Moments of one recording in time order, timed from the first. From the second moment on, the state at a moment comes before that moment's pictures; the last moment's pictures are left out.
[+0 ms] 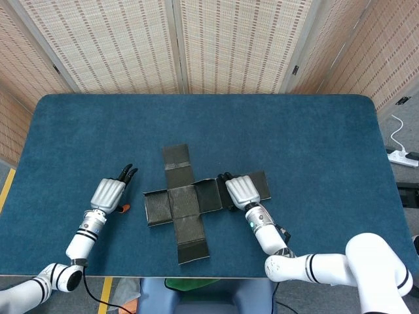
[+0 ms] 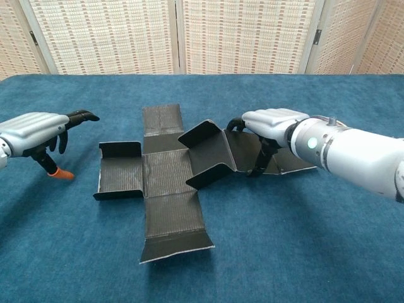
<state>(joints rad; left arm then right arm) -0.57 -1.65 -0.17 -1.06 1.33 0.96 0.16 0.98 -1.72 0.10 -1.43 -0.63 1.02 -0.62</state>
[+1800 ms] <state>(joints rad) -0.73 -1.59 -0.09 -1.20 1.47 0.82 -0.68 1.12 -1.60 0.05 -1.49 -0.96 0.89 -0.99</state>
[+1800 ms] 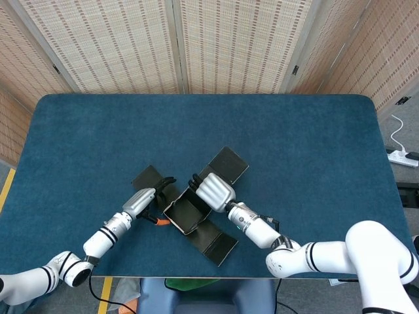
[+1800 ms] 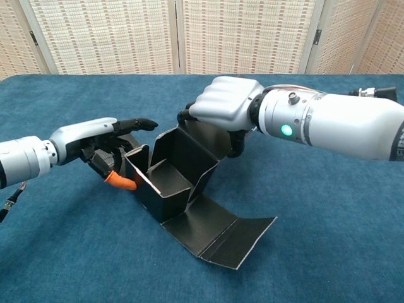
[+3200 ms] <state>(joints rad) -0.87 -1.59 0.11 -1.09 1.62 0.77 -1.31 1.13 -1.59 0.05 -1.43 -1.28 0.83 -0.85</state>
